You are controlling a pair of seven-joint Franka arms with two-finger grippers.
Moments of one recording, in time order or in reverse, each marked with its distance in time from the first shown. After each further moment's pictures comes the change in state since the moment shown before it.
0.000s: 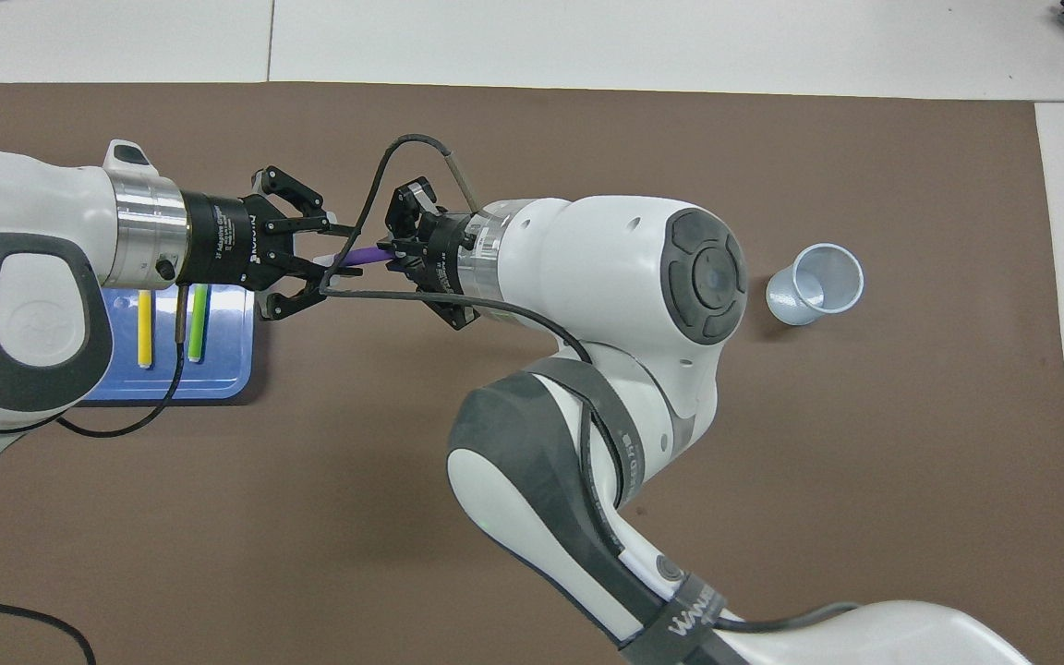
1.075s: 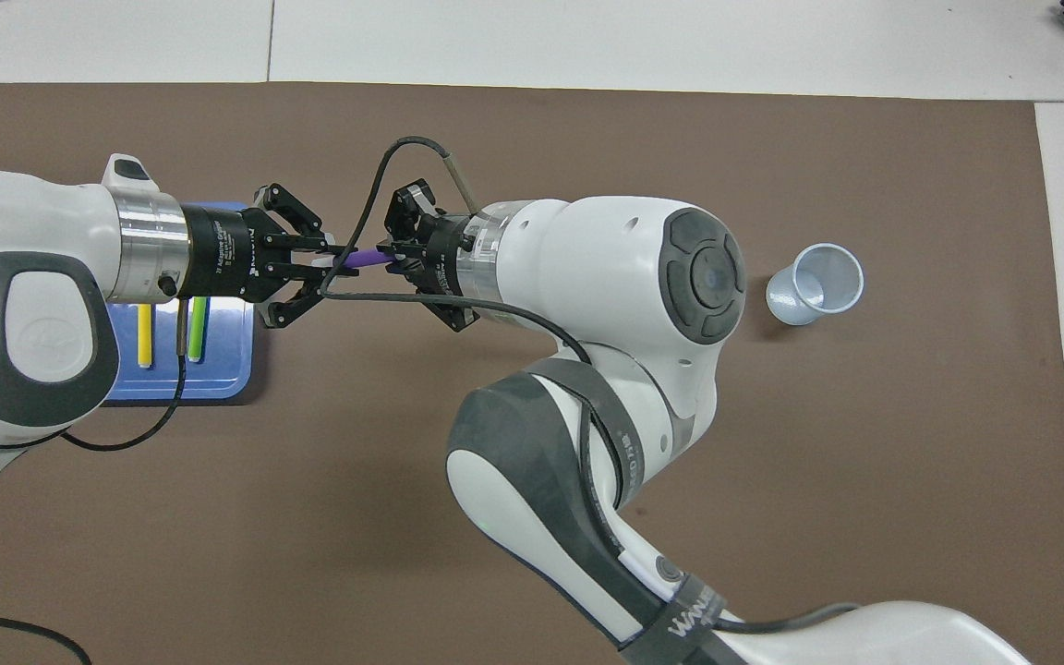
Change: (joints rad) left arm 0.000 -0.021 0.003 -0.053 0.001 0.033 0.034; right arm 0.000 -0.001 0.001 0.000 0.000 -0.007 0.000
